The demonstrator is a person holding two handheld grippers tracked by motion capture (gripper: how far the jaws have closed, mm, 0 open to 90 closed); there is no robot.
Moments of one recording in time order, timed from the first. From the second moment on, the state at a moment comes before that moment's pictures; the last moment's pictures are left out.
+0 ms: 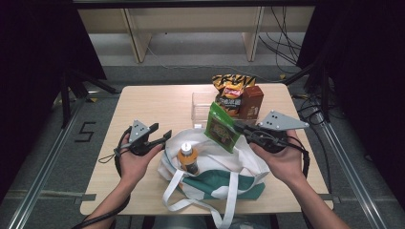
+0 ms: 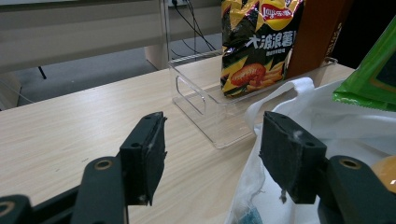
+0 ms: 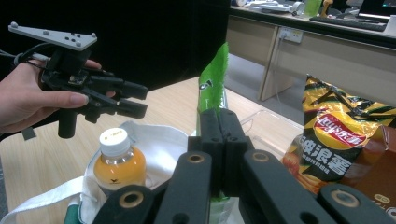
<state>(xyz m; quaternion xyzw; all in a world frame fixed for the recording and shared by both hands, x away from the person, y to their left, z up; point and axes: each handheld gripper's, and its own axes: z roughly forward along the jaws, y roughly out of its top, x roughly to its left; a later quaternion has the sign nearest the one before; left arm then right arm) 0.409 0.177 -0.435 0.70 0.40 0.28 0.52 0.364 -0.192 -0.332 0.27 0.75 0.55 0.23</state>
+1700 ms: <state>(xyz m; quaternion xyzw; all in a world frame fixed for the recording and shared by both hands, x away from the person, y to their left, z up) 0.410 0.176 -0.433 0.70 0.40 0.28 0.53 0.396 -0.207 -0.310 0.30 0.72 0.56 0.27</state>
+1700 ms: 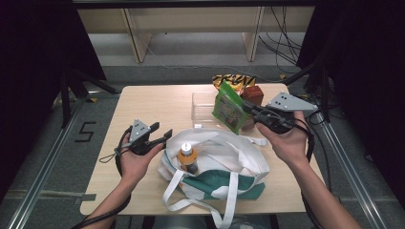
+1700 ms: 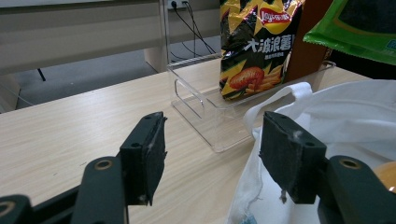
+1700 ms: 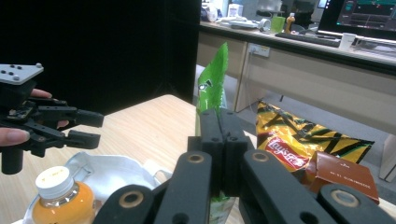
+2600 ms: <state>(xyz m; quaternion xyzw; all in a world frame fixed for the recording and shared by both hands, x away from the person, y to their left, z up) 0.410 0.178 -0.432 0.69 0.40 0.28 0.53 0.416 -0.199 -0.307 0.30 0.72 0.55 0.29</state>
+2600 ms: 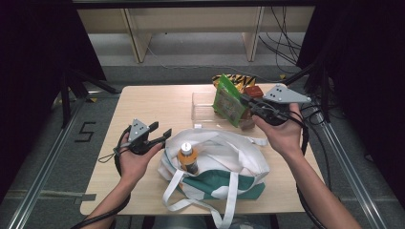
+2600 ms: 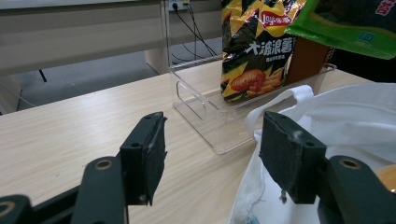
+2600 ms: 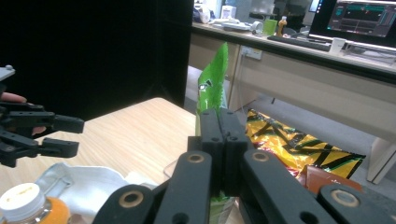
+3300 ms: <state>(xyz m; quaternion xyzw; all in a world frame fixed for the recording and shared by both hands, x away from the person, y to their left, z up) 0.410 0.181 -0.430 0.69 0.40 0.28 0.53 0.446 -0.195 -0.312 0.31 0.72 0.54 0.30</state>
